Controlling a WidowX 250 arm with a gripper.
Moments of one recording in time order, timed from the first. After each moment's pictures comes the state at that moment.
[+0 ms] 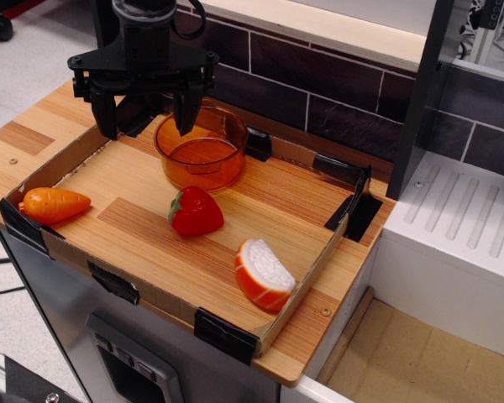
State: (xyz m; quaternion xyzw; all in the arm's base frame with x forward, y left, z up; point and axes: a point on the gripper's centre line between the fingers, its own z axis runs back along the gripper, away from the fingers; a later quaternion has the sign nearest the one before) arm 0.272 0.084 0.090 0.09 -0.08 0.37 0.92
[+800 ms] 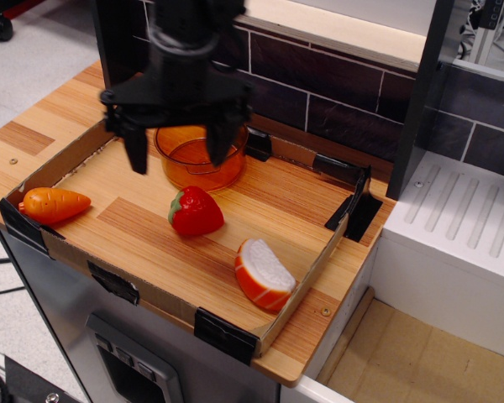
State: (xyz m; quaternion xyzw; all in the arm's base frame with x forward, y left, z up) arm 0.252 0.037 0.087 0.09 -0.08 0.38 0.92
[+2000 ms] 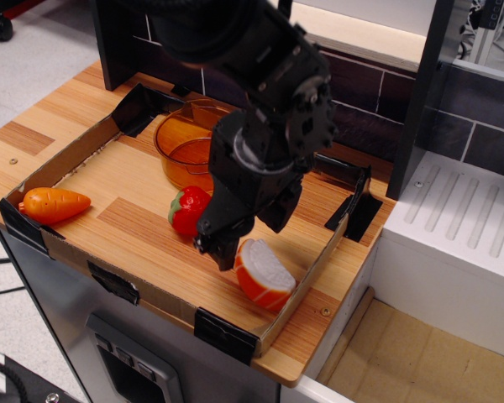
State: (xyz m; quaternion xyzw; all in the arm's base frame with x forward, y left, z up) arm 0.249 -0.021 0.026 0.05 -0.11 0.60 0.79
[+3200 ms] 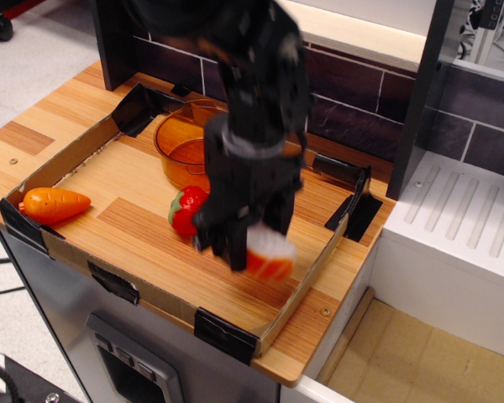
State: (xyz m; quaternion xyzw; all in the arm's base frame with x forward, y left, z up) arm 0.244 -0.019 0.040 0.01 -0.01 0.60 0.80
